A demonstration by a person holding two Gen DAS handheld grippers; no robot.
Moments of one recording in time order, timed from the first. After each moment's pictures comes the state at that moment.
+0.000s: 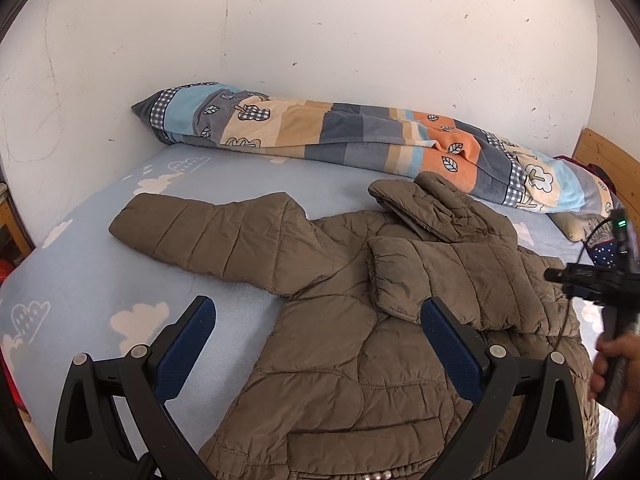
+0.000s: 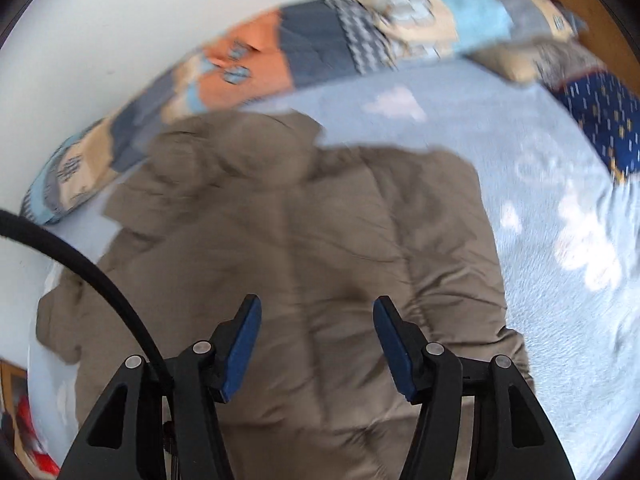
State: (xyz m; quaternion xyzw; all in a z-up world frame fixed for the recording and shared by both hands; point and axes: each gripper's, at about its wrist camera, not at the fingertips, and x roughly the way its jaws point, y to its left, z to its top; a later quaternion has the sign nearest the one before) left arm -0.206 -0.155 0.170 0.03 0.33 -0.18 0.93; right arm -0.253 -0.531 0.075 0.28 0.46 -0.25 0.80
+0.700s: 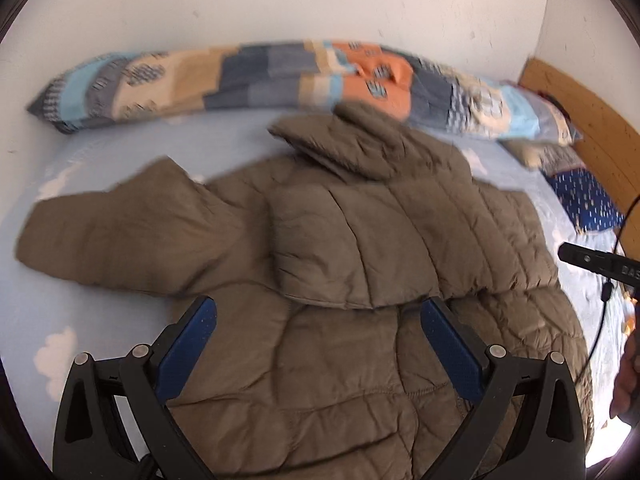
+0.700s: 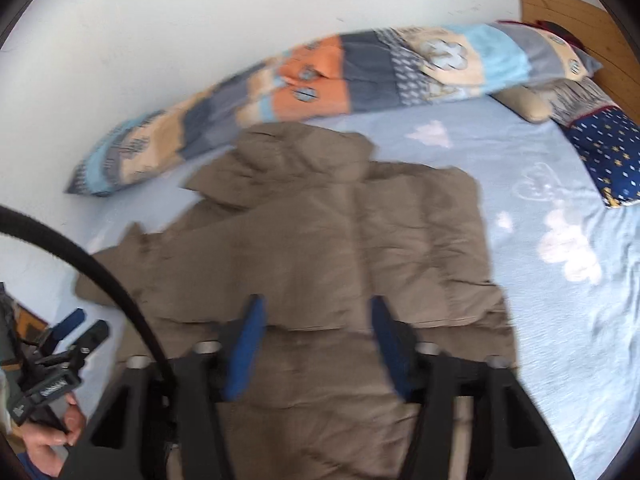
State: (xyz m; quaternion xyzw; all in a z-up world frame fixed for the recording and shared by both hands) left arm -0.162 -0.250 0.117 0.10 0.42 -0.32 0.85; right arm -0.308 -0.482 0.119 0.26 0.45 -0.20 0.83
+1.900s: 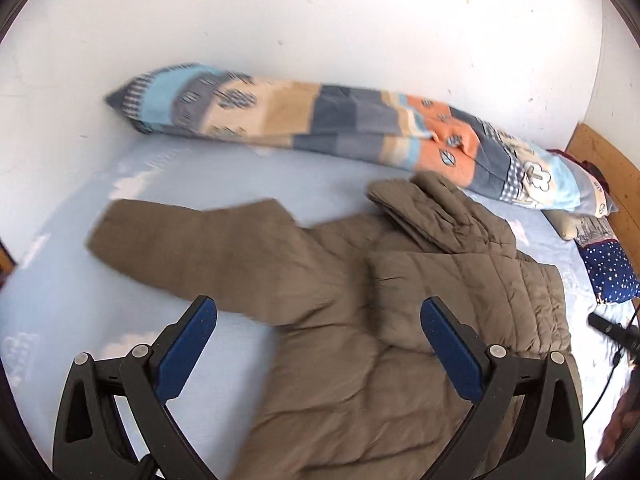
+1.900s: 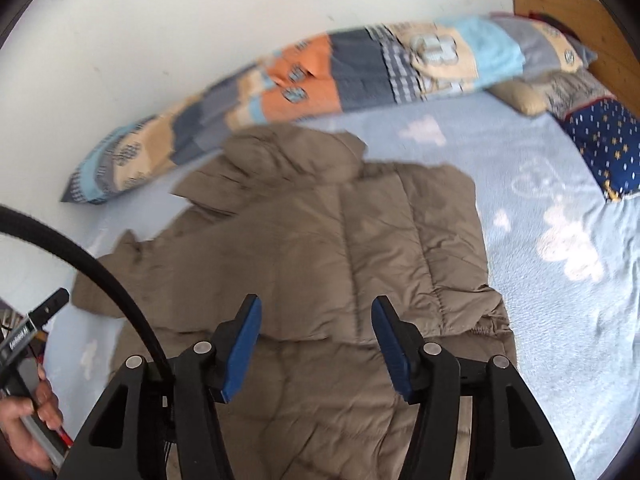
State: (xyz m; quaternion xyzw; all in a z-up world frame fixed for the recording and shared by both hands) left arm -0.145 -0.142 0.195 0.03 0.37 -0.22 0.90; right arm -0.315 -0.479 0.132 0.27 0.43 -0.20 0.84
